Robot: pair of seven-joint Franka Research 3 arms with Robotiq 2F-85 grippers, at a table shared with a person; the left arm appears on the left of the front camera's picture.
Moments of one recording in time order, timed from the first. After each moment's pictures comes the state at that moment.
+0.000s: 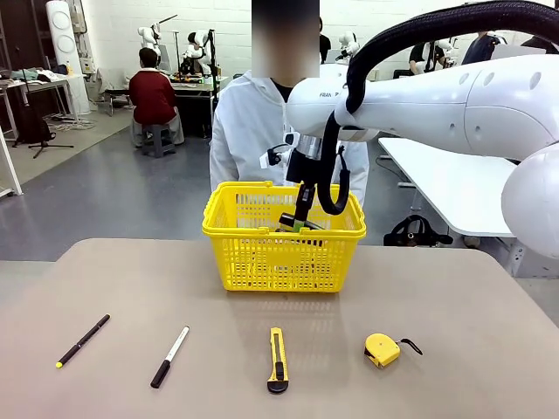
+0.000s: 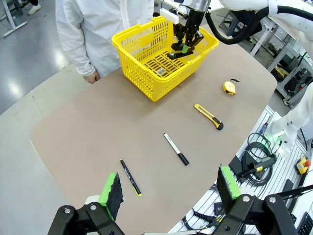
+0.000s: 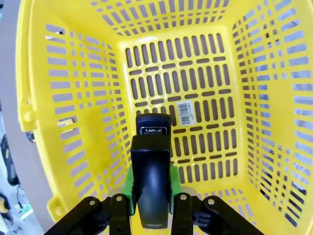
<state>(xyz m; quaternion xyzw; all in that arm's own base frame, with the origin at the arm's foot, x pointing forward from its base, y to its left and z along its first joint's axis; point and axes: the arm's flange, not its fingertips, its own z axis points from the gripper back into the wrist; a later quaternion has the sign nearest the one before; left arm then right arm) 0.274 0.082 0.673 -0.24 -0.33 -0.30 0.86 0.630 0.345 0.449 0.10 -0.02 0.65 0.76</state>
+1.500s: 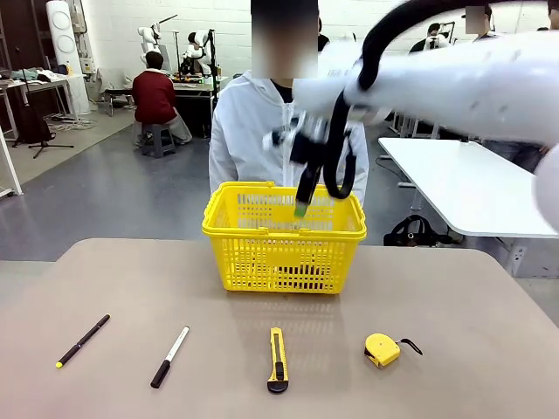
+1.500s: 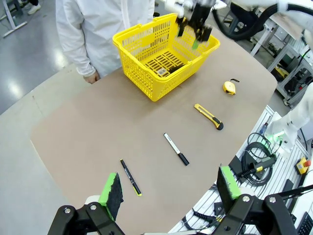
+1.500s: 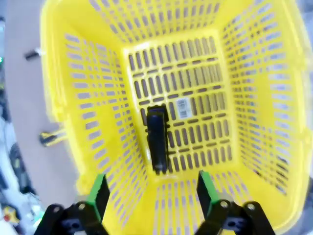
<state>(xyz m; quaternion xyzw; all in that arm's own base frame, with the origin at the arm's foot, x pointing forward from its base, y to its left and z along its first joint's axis) 0.275 0.082 0.673 -0.24 -0.33 -0.30 0.86 0.610 0.331 0.516 0.09 -0.05 0.61 0.78</state>
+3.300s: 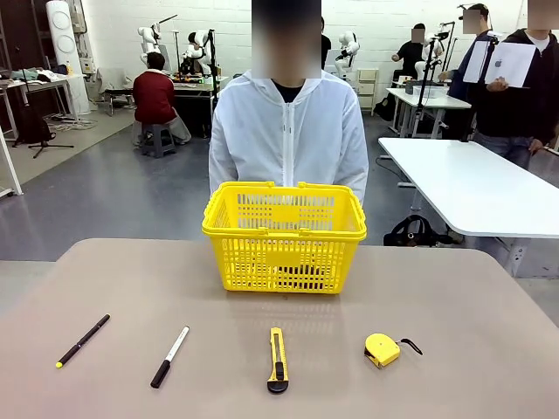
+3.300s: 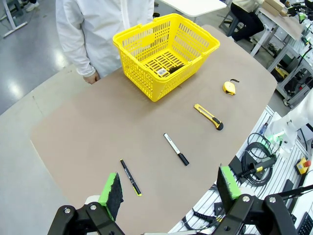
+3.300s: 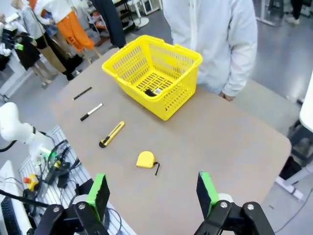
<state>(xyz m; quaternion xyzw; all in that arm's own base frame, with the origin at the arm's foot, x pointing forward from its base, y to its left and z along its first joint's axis) 0.274 0.082 0.673 -0.24 -0.33 -0.30 0.86 0.298 -0.137 0.665 0.28 -0.35 0.30 0.84</state>
